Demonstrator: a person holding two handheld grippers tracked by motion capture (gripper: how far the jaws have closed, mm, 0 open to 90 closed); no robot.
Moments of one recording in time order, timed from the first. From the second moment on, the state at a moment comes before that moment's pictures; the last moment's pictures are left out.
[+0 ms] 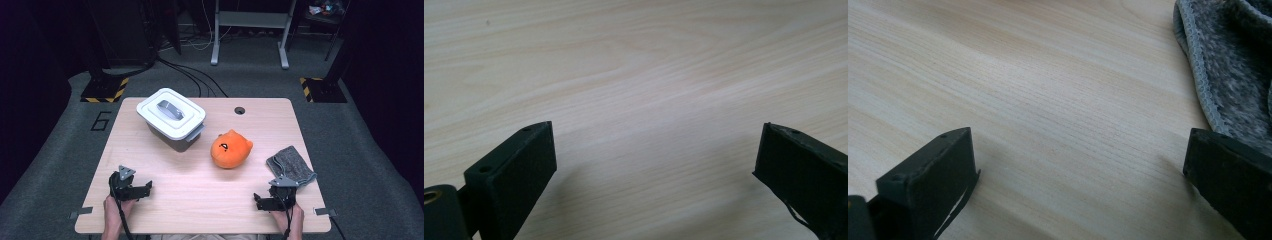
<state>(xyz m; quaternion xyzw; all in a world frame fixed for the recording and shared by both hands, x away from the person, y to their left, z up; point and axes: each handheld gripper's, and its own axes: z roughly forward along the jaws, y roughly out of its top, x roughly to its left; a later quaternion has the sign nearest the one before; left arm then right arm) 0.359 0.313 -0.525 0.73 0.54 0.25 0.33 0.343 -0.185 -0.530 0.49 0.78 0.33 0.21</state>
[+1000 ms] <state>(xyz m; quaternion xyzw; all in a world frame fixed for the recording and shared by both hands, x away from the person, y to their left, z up) 0.369 0.172 -0.491 0.81 0.37 0.14 0.43 0.347 -0.186 -0.531 0.49 0.78 0.33 0.21</state>
